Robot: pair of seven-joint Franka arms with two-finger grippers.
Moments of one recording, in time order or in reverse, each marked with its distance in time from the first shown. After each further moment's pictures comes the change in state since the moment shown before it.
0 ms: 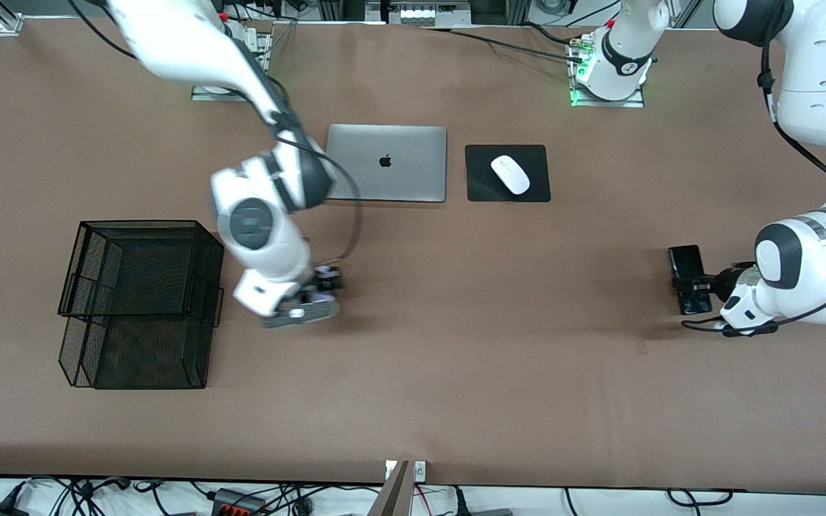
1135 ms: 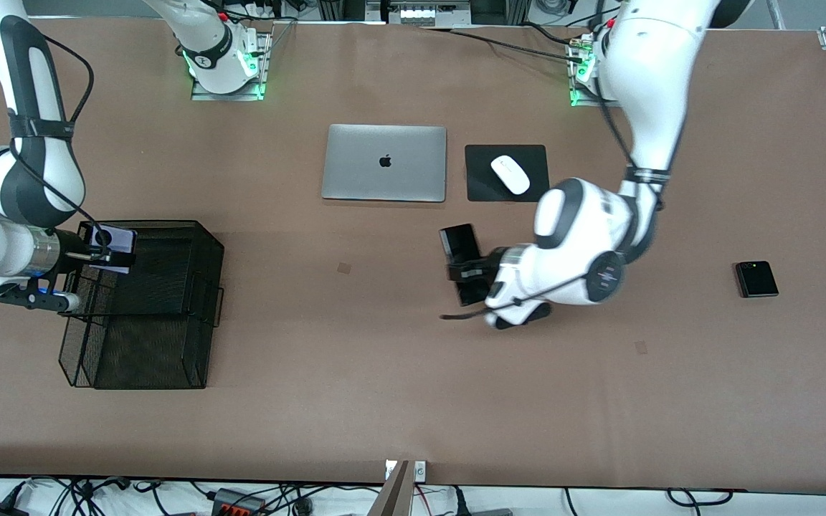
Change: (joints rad) left arm -0.661 0.040 -0.001 0.303 -0.465 0.083 -0.635; right arm -0.510 -0.179 -0.004 -0.216 -0.004 -0.229 -0.213
